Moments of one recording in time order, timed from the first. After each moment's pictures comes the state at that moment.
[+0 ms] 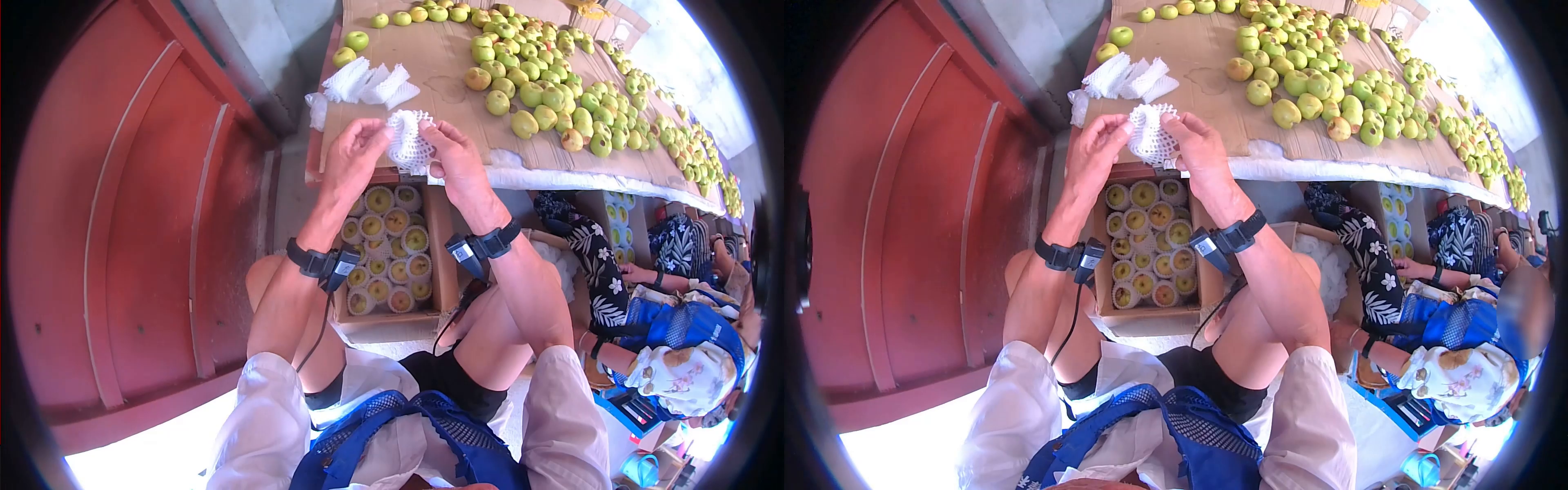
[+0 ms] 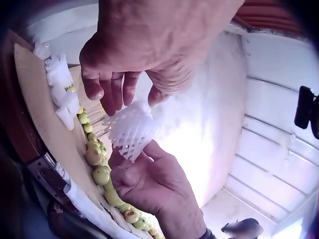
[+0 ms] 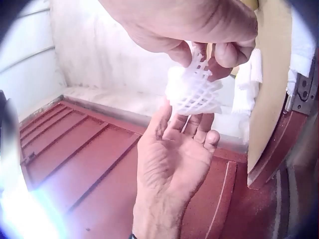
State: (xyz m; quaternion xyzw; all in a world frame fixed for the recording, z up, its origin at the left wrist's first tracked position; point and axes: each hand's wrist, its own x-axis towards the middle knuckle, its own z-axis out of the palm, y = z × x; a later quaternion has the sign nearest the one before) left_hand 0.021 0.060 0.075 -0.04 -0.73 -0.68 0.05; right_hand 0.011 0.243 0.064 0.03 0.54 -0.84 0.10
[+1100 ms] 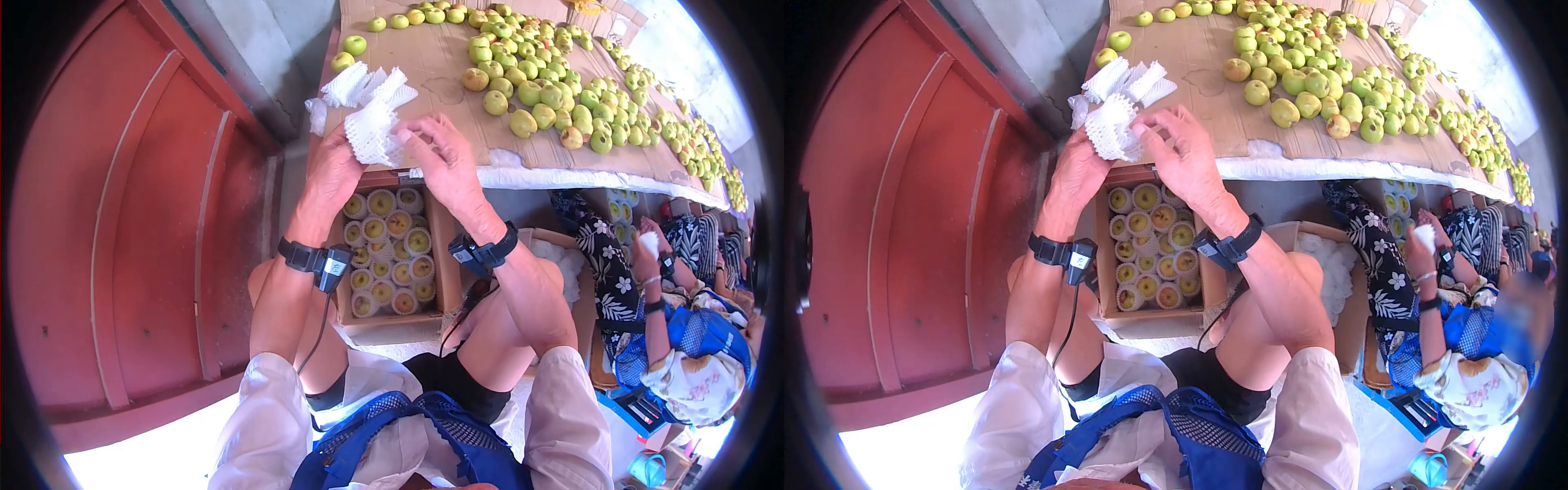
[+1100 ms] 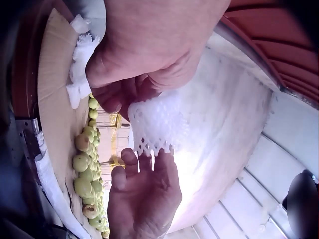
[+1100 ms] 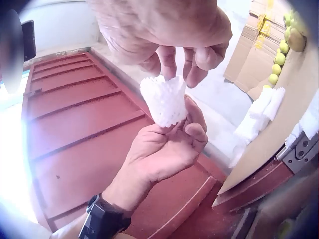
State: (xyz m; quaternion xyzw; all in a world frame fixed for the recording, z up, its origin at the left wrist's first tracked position) left_hand 0.010 0.045 0.067 -0.09 -0.47 -0.87 -0.08; right_hand 0.028 0.238 0.082 -0.20 0.74 -0.63 -0.14
